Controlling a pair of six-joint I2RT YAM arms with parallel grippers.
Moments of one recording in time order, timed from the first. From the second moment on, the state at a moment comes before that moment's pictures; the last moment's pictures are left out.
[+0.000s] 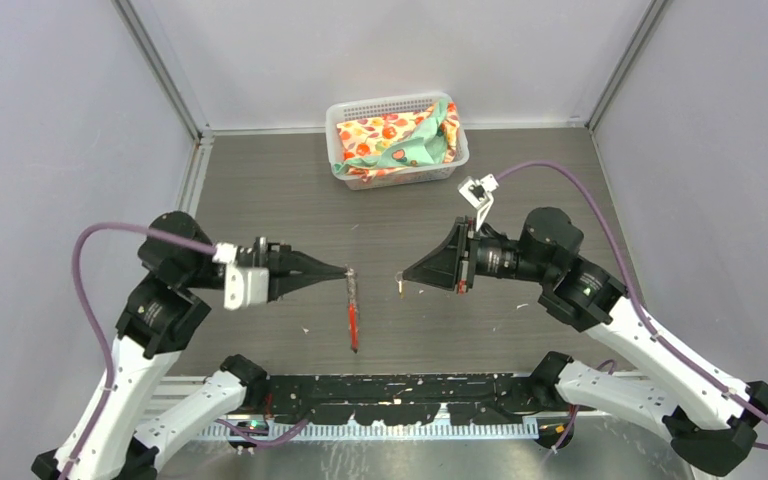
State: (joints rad) left arm -0.54 0.73 1.19 -0.40 1.15 0.53; right arm 0.80 0.84 0.99 -0.19 -0.57 0.74
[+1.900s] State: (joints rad) left arm -0.54 0.70 0.85 -0.14 0.70 0.02; right arm 0.85 1.14 1.16 -0.21 -0.46 0.89
